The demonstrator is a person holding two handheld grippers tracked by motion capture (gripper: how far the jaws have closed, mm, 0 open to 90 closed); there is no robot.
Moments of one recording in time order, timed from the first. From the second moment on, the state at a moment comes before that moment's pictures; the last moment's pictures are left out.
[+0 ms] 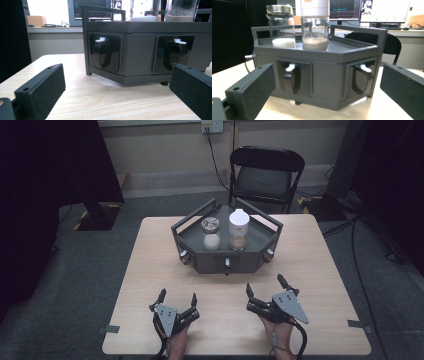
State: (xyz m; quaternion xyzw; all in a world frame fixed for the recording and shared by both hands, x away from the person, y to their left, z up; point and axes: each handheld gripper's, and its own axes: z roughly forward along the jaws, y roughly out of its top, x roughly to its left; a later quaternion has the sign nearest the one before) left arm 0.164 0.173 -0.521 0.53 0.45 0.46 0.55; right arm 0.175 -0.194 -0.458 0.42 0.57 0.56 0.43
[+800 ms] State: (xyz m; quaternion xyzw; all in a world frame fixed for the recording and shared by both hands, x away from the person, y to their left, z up) left arm 0.164 0.173 -0.521 0.53 0.45 0.46 0.55; right arm 0.157 -0.195 -0.499 0.44 0.56 0.54 0.44
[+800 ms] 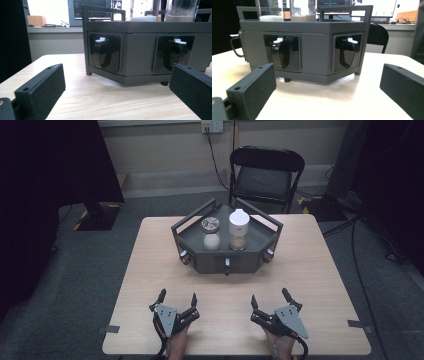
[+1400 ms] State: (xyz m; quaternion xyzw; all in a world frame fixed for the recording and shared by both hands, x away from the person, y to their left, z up) left arm 0.164 0.172 -0.522 0.53 0.45 0.46 0.55; right arm 0.154 -0.195 -0.514 0.44 0.55 0.55 0.45
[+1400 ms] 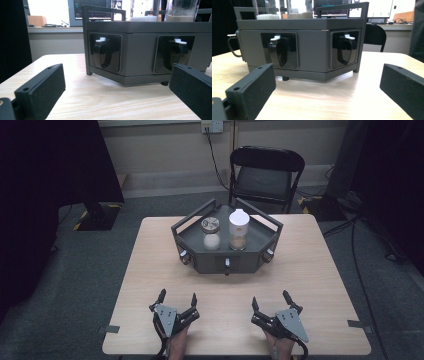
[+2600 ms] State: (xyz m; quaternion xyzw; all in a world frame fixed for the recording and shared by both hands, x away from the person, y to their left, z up) left arm 0.164 0.172 -0.522 0.53 0.45 0.46 0.55; right arm 0.152 -0.196 -0.516 0.44 0.55 0.55 0.45
